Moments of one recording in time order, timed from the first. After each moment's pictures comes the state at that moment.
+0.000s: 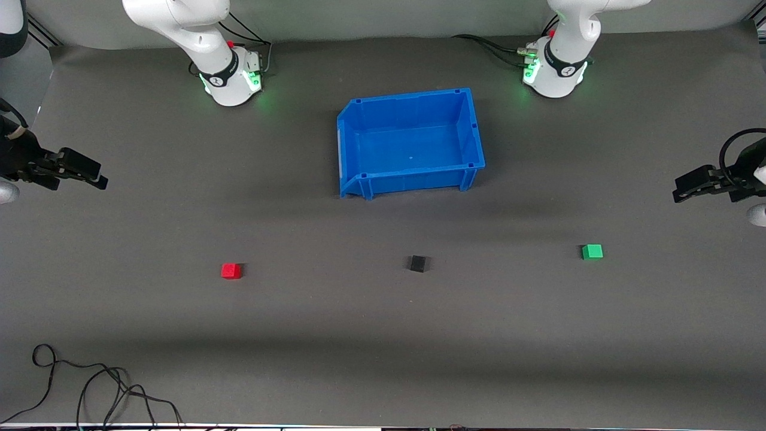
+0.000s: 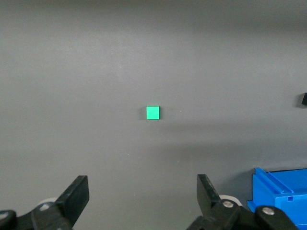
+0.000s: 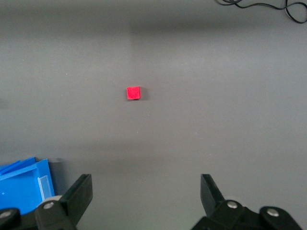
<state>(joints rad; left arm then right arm) 0.04 0.12 -0.01 -1.51 0.01 1.60 0.04 0.05 0.01 -0.08 -1.58 0.04 1.59 0.01</state>
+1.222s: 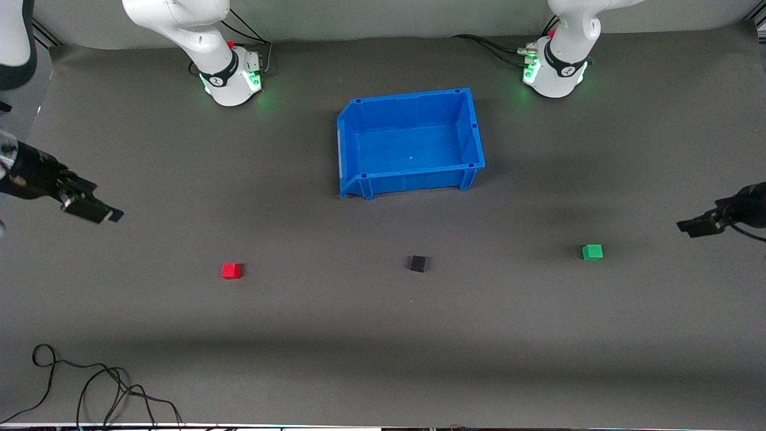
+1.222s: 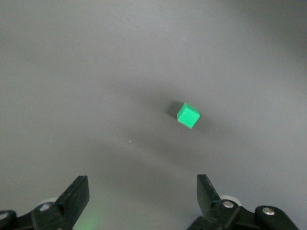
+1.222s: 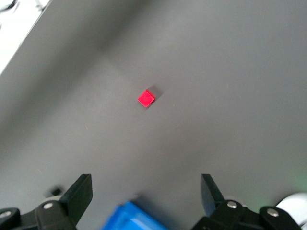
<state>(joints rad) 0.18 0.29 0.00 -1.60 -0.02 1.69 -0.41 0.05 0.13 -0.08 -1.51 0.17 1.60 0.86</state>
